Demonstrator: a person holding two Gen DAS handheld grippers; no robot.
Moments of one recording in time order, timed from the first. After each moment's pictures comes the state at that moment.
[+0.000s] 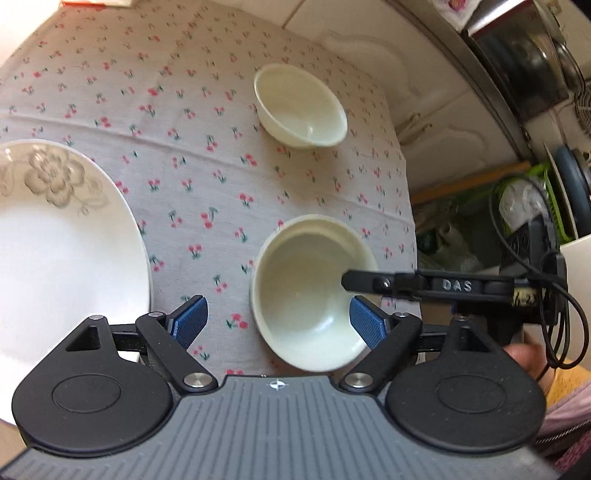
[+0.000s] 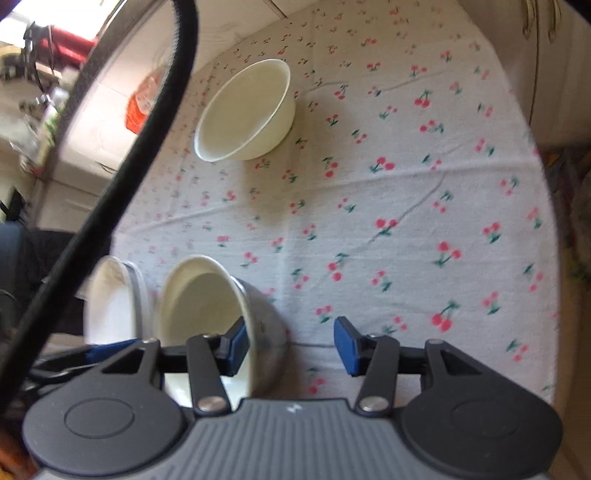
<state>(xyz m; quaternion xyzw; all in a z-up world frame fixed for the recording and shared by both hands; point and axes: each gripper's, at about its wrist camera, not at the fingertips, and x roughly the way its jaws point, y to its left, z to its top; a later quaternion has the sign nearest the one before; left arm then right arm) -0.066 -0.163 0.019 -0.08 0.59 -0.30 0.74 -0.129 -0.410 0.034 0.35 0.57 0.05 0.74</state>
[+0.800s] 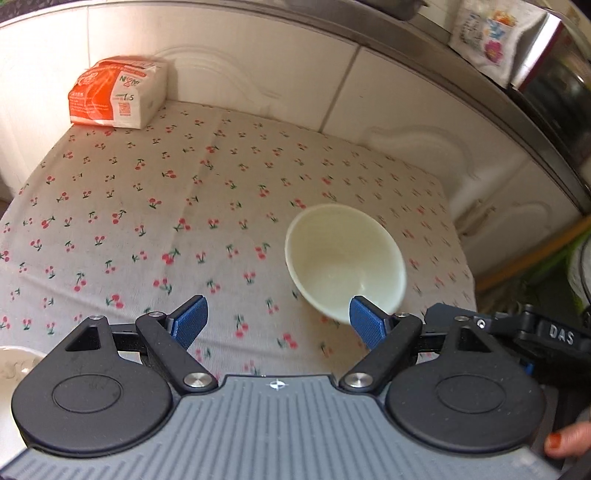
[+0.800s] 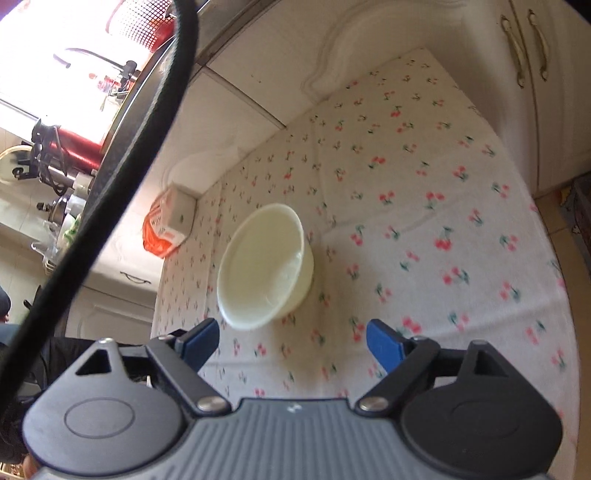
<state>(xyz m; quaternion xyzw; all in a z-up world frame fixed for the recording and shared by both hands) 0.021 -0.223 0.030 -0.03 0.48 -0.21 0.85 -0.069 -0.444 0.047 0.41 0.44 0.00 0.80</state>
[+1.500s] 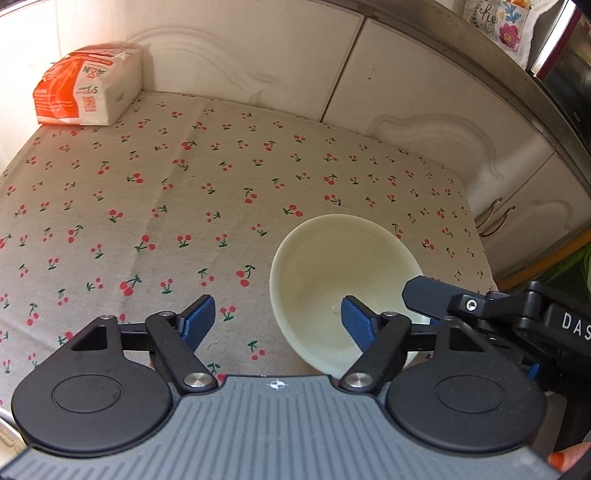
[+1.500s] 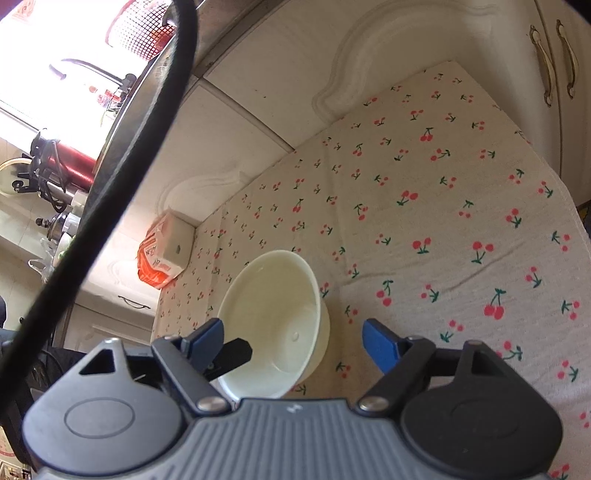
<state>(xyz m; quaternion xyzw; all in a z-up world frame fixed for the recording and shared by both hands) 0.051 -0.268 -0.005 -0.01 0.49 -0.21 0.85 -0.030 -0.443 0.030 0.41 0.41 0.00 0.82</state>
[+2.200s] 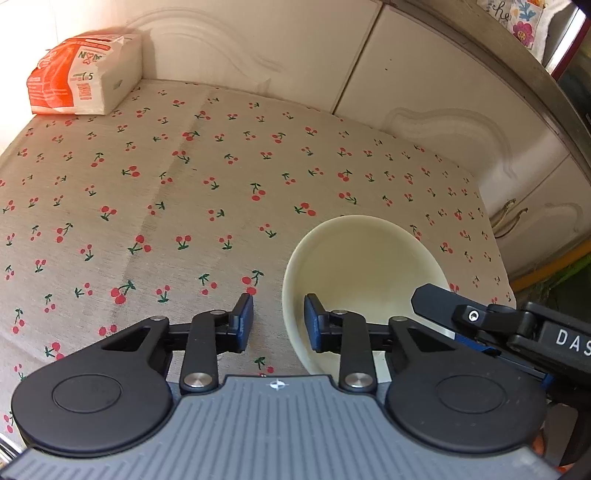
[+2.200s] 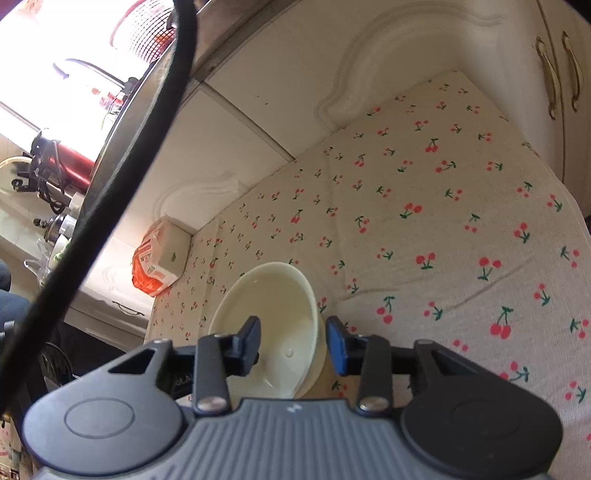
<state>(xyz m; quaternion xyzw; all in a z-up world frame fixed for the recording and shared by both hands) 0.067 -0.275 -0.025 -0.02 0.50 -0.20 0.84 -0.026 -0.441 0.027 0.39 0.40 -0.01 0.83</state>
